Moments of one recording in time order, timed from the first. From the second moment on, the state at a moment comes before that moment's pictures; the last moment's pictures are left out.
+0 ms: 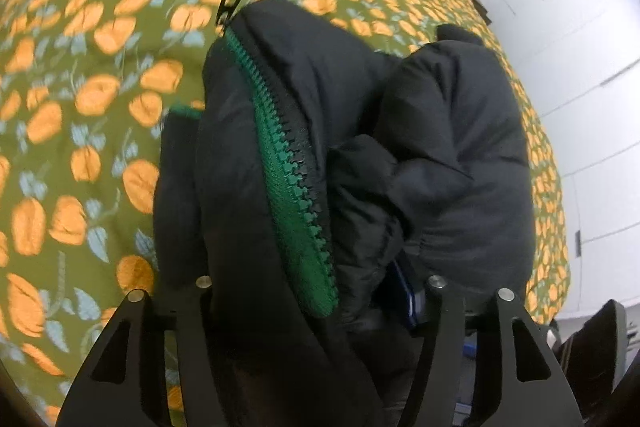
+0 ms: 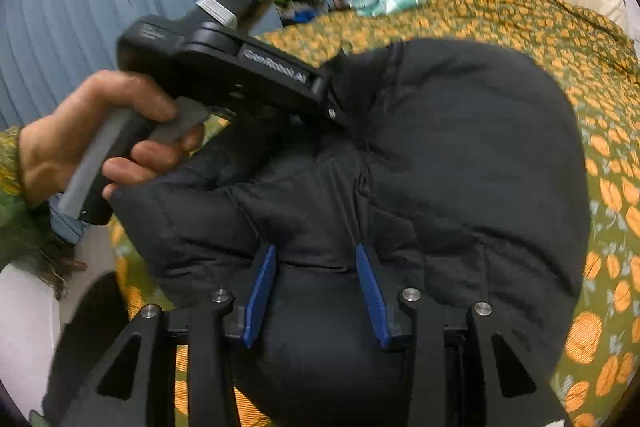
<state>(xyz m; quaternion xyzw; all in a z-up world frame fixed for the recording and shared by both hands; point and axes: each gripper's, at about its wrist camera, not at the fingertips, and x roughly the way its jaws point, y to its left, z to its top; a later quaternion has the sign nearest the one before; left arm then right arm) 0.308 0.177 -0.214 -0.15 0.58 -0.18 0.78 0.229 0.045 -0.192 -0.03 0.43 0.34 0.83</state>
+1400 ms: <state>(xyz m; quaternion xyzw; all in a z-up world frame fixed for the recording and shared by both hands) 0.294 0.205 -0.253 -0.24 0.54 -0.18 0.79 0.215 -0.017 -0.131 -0.07 0.45 0.29 0.84</state>
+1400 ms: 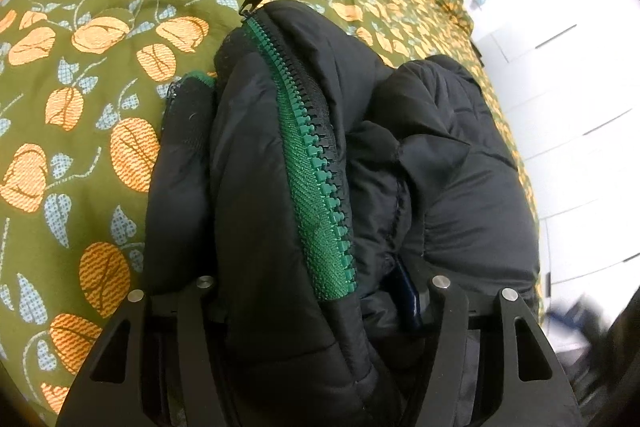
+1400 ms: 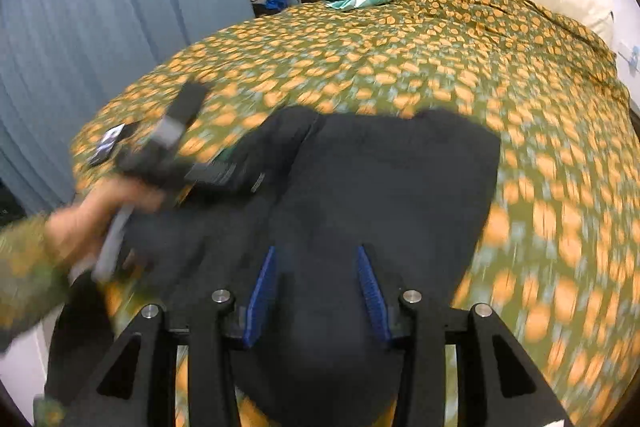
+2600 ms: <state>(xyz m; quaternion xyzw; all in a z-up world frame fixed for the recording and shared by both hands) 0.244 0.233 -0.271 -0.25 0.61 -0.18 0.73 0.236 -0.136 -0.188 0.20 0.51 0.29 0.78</state>
